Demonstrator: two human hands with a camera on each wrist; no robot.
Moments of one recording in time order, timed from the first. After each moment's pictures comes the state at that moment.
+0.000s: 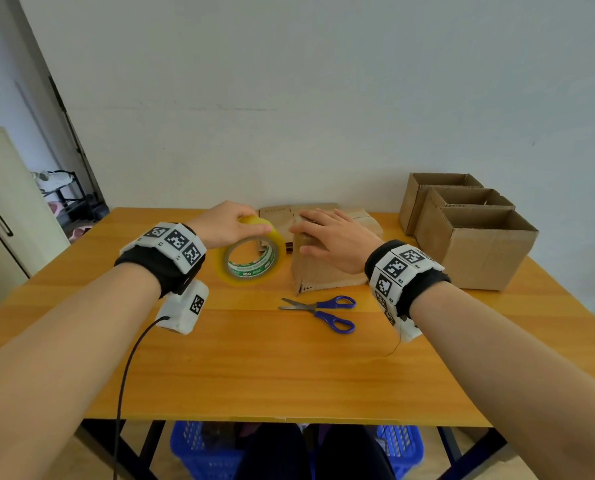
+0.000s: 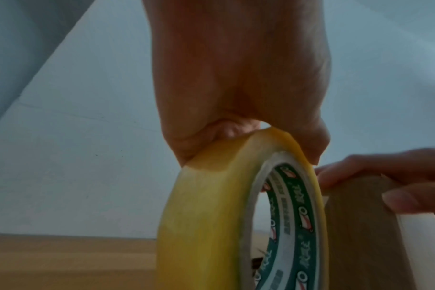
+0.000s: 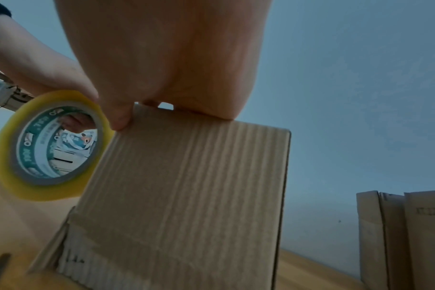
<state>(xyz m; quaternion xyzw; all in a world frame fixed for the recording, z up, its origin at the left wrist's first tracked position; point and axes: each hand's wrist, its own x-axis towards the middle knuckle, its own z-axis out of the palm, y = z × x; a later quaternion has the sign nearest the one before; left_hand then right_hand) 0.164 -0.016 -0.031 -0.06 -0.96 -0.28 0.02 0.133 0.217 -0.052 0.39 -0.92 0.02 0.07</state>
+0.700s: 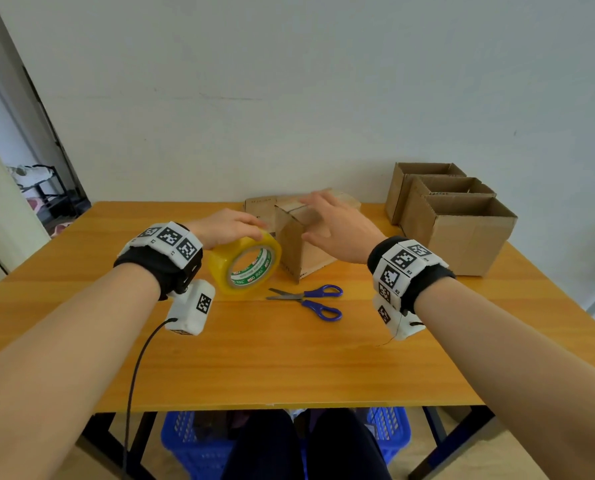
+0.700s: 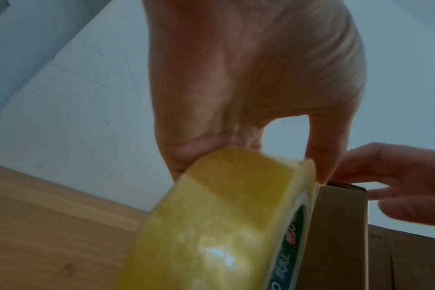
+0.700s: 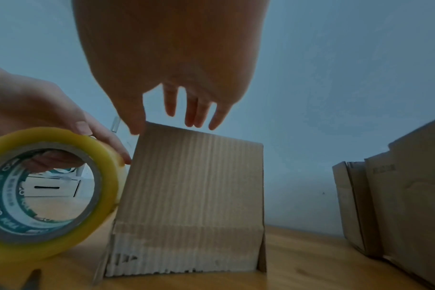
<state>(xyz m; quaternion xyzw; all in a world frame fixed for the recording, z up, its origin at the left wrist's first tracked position) 0.164 0.008 -0.043 -0.04 -0.93 -0.36 -0.08 0.145 0.235 -0.051 0.32 -0.93 0.16 0.11</state>
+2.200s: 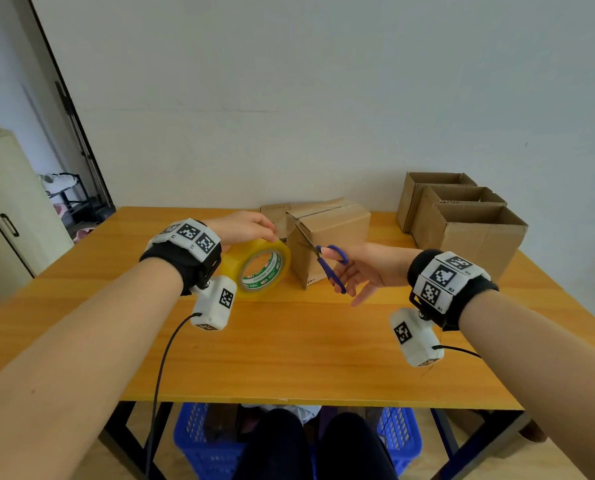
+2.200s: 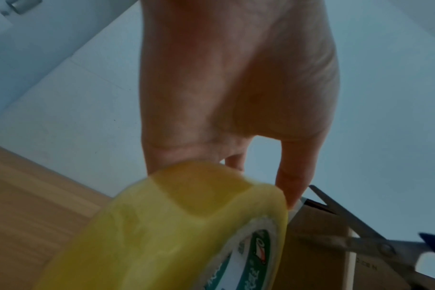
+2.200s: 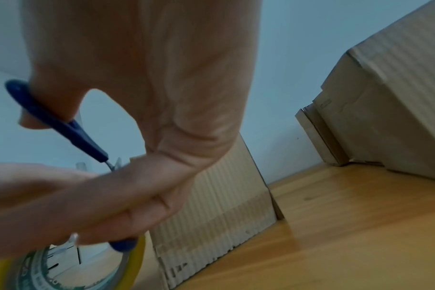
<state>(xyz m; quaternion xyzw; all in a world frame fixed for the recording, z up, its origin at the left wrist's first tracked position) 0.166 0.006 -0.039 0.01 -0.92 -0.38 -0.08 0.179 0.253 -0.045 0.10 -0.80 0.46 -0.36</state>
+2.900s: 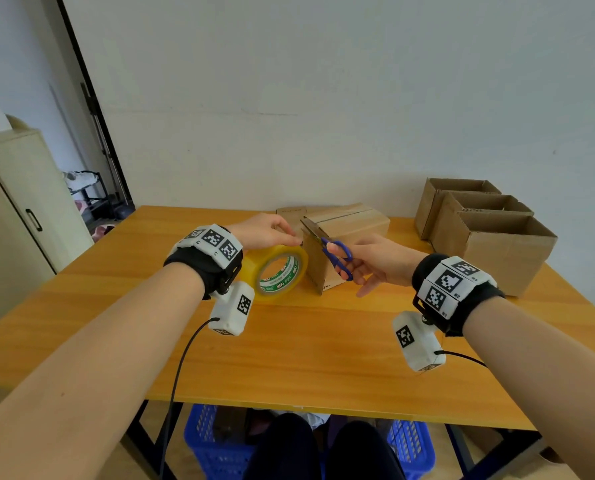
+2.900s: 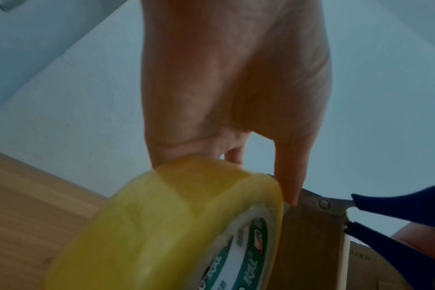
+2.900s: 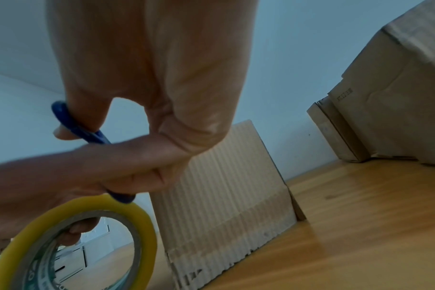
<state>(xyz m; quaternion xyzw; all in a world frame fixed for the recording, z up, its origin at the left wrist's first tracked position) 0.165 0.006 -0.044 -0.01 -0.93 -0.37 -0.04 0.175 0.234 -0.041 0.15 -0.80 0.51 -0.26</state>
